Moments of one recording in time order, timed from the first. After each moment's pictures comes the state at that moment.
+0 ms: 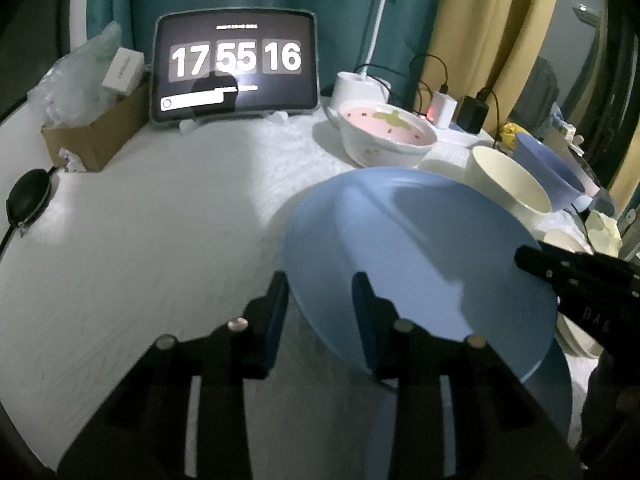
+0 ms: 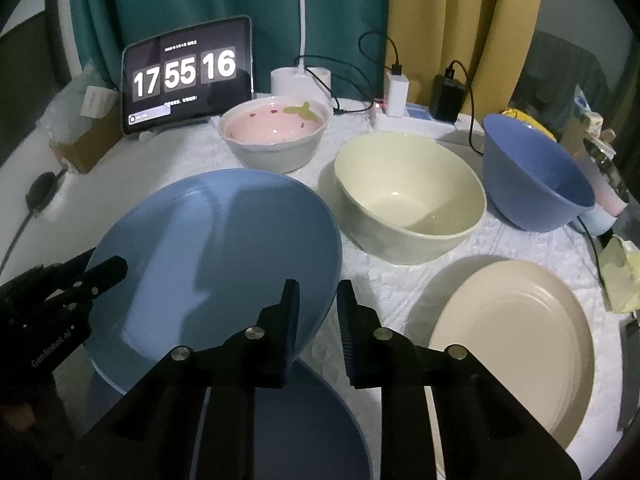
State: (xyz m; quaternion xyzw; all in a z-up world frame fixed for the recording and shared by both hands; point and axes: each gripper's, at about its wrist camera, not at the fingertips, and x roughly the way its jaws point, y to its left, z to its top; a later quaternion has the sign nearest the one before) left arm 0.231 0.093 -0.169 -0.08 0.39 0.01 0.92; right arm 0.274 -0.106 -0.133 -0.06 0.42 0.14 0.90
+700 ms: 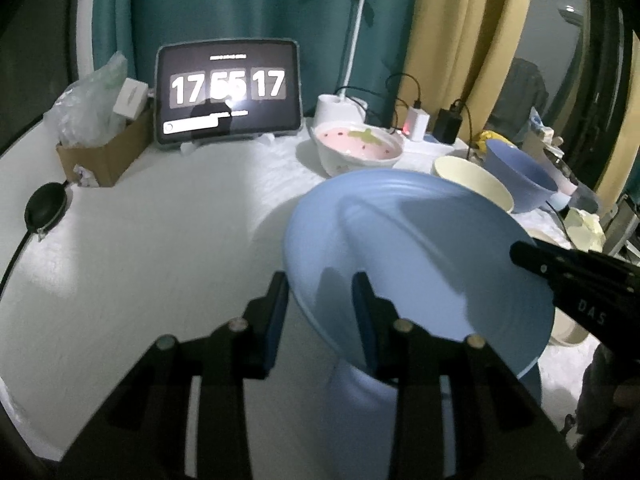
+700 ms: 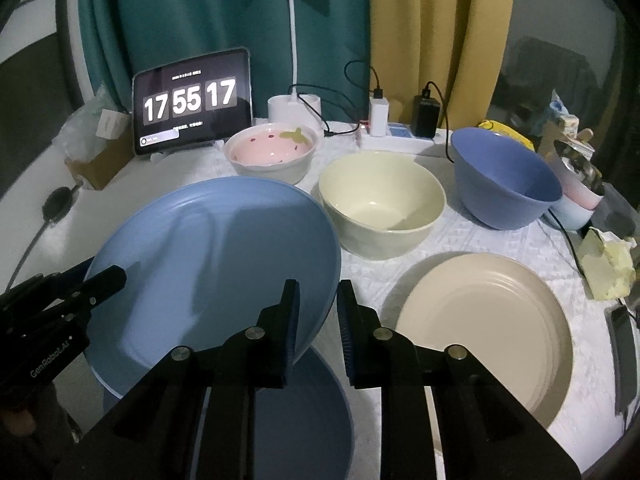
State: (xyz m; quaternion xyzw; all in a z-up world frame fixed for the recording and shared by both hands) left arm 0.193 0.074 -0.140 -0.07 0.36 0.00 0.93; right arm 0.236 -0.130 -0.110 -0.04 0.39 0.14 0.91
